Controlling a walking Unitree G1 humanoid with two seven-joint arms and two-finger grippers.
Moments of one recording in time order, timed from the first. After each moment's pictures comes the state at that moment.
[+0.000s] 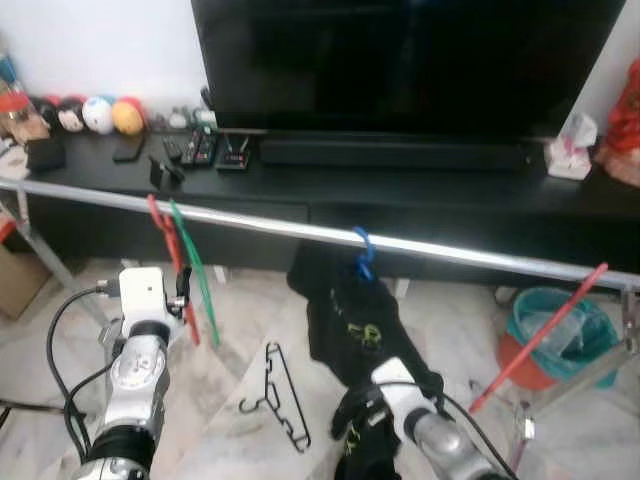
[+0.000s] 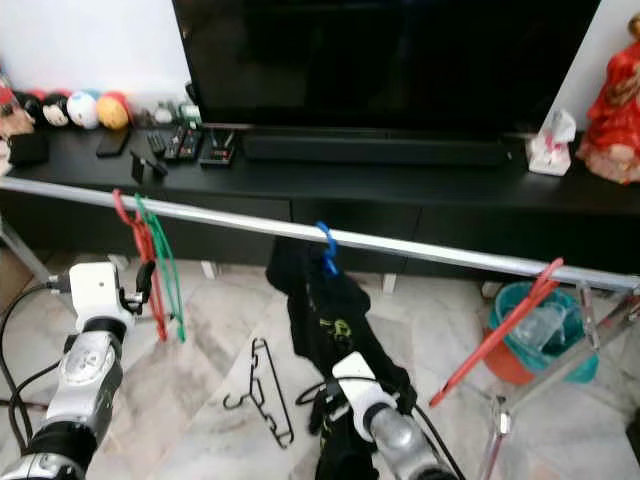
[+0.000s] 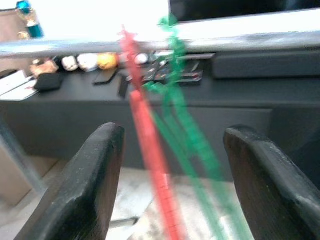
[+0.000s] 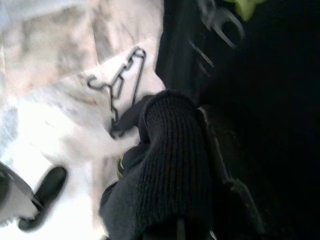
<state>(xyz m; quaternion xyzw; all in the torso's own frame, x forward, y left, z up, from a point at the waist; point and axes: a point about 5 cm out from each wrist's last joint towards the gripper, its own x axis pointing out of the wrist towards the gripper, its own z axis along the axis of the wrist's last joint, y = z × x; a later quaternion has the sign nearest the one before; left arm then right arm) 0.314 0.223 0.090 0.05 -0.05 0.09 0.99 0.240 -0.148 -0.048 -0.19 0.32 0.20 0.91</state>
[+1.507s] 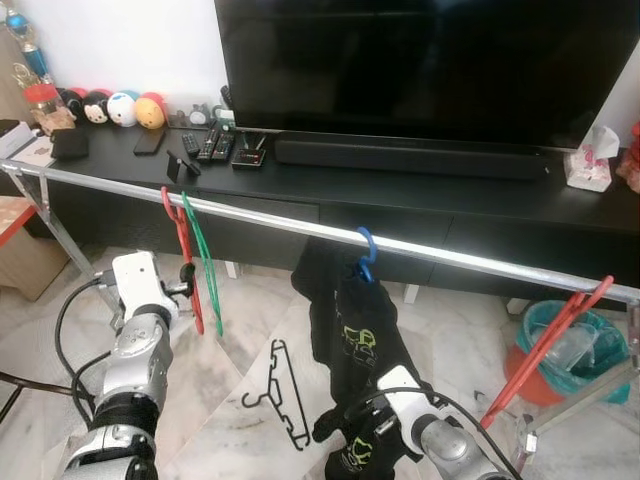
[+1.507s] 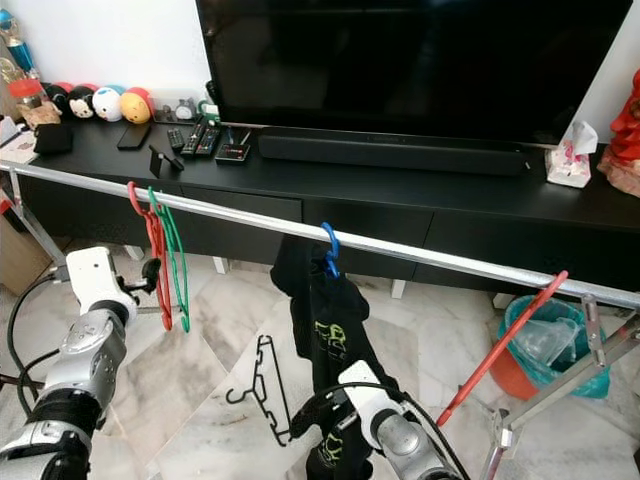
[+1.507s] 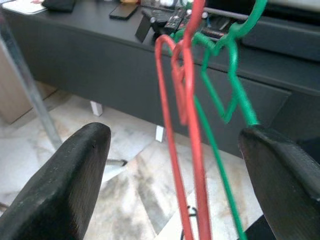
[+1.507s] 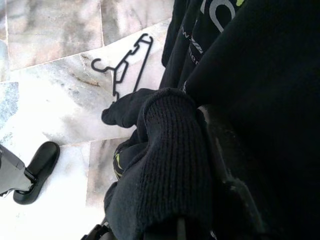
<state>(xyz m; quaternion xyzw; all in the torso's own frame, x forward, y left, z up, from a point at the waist) 0.343 0.234 0.096 -0.04 0.06 0.11 0.99 0.237 -0.147 -0.051 -0.20 0.33 0.21 0.90</state>
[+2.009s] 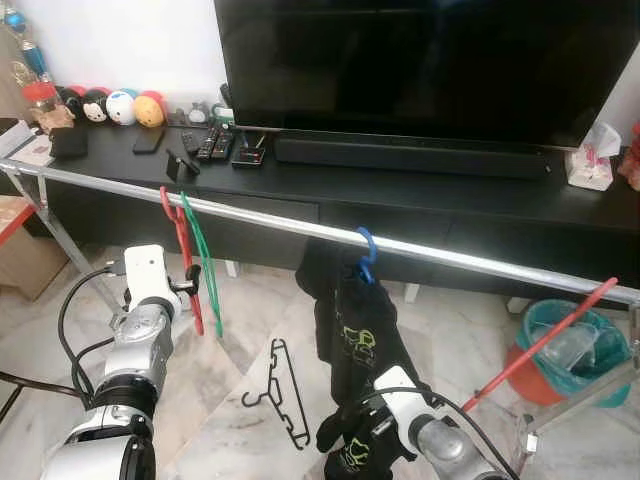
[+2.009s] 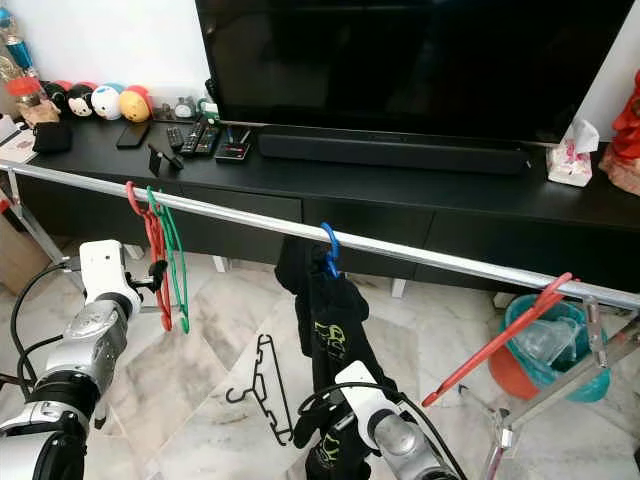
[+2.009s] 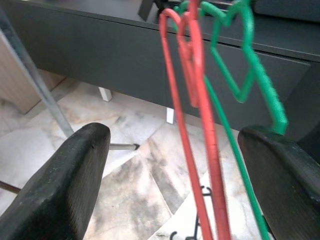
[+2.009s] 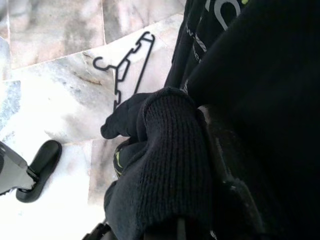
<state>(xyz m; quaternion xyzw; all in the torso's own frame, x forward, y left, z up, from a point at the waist) 0.346 0.238 0.090 -0.01 0.11 0.12 0.99 0.235 -0.147 -0.052 -0.20 0.33 0.21 0.90</state>
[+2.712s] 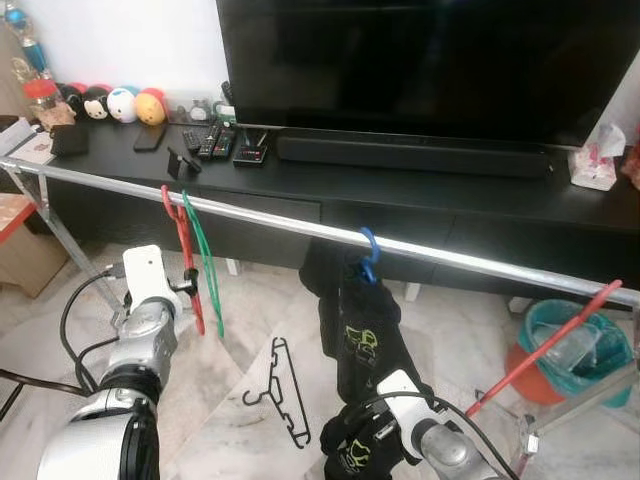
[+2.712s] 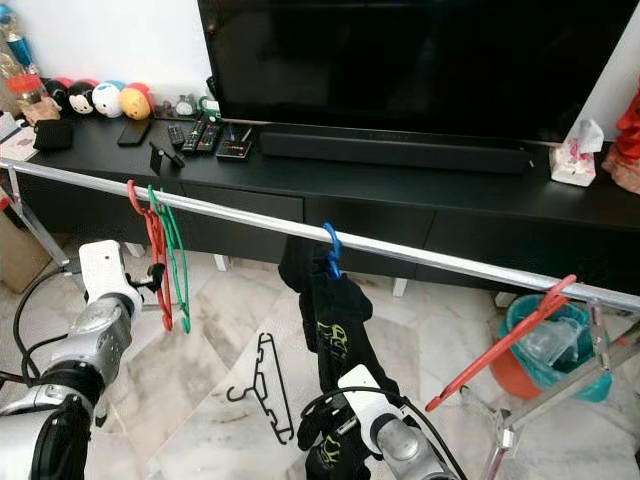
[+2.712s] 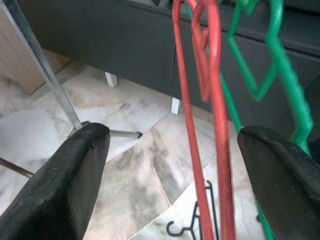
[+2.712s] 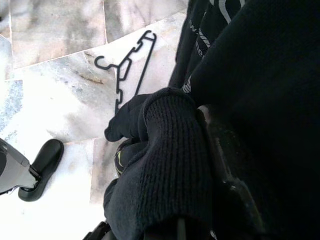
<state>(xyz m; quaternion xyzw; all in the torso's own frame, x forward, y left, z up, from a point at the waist) 0.354 0.236 0.089 -0.04 0.13 0.14 0.98 0.231 -0.147 -0.055 -0.20 0.33 0.21 0.90</state>
